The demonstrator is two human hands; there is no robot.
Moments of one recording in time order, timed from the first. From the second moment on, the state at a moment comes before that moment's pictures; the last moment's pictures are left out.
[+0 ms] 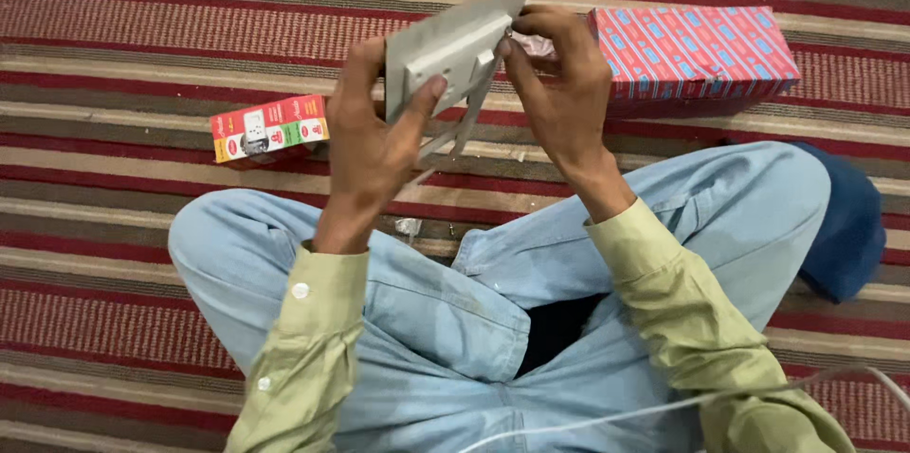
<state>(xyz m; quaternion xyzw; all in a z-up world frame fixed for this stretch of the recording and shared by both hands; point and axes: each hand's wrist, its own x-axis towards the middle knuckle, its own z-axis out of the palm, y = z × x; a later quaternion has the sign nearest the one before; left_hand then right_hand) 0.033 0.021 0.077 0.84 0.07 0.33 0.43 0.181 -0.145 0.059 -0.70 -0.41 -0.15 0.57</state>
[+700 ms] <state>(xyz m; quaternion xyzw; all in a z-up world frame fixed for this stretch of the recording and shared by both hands) -0.016 -0.026 0.042 0.82 0.09 0.45 0.34 0.159 -0.140 0.024 -0.67 -0.43 -0.14 0.59</state>
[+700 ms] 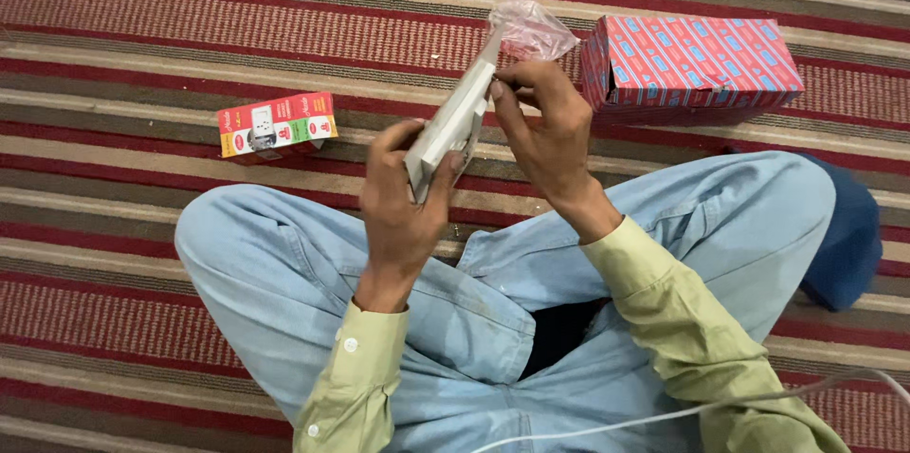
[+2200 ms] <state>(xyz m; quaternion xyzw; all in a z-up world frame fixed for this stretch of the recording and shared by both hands) -0.012 -0.094 0.000 0.85 0.04 0.49 0.19 0.162 -0.179 0.013 -0.78 -0.39 -0.04 0.49</state>
